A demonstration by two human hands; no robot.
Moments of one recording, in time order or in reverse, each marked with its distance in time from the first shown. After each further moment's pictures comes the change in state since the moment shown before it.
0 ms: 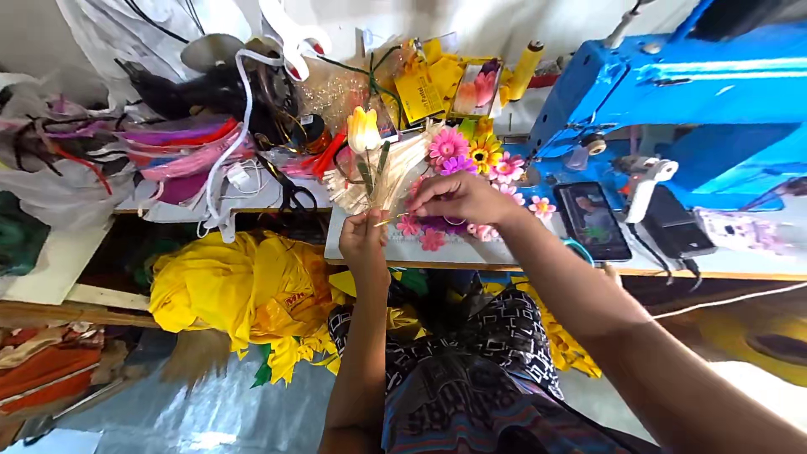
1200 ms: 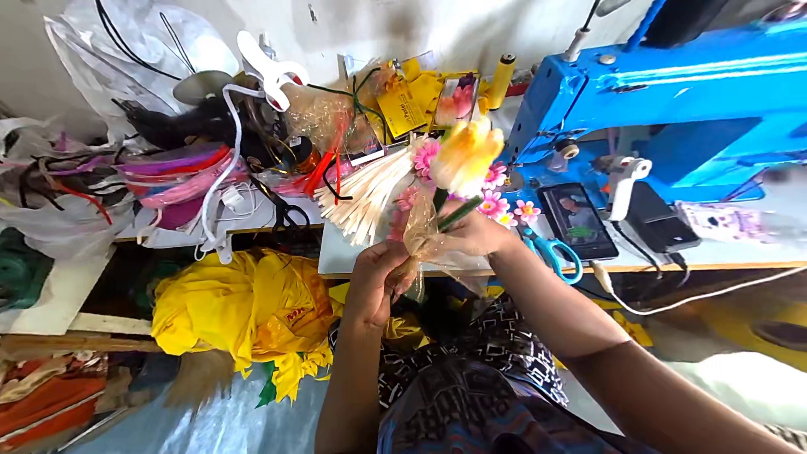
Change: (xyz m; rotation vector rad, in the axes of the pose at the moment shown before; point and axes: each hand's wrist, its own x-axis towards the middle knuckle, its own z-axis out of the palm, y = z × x) left_hand -0.032 0.053 0.001 -0.203 -0.482 -0.406; right_hand -0.026 -0.029 0.023 0.327 0.053 -0.113
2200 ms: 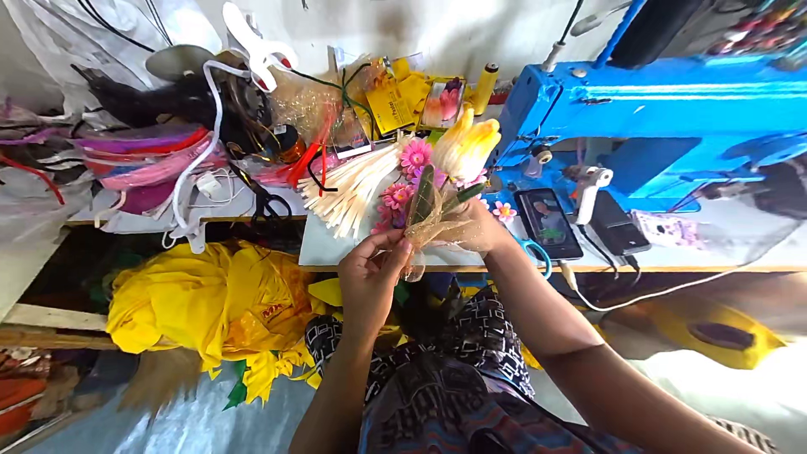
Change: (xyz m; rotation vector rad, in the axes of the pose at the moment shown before) left_hand -0.015 -0.022 0.014 0.389 0.127 0.405; right_hand -0.020 -0.009 -0.006 -0.134 0.139 -0.082
